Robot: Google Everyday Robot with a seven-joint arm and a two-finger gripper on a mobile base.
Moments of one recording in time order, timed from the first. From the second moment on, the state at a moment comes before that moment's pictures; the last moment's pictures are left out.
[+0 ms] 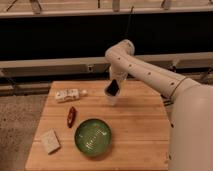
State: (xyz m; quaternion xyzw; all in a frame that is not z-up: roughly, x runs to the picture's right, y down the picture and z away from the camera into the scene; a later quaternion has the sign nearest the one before) arm 0.083 -0.028 0.834 -0.22 -0.08 -0.36 0.90
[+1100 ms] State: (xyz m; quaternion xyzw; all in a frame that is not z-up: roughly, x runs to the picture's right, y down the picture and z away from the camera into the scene) arm 0.076 -0.032 0.838 -0.22 -0.08 -0.37 0.90
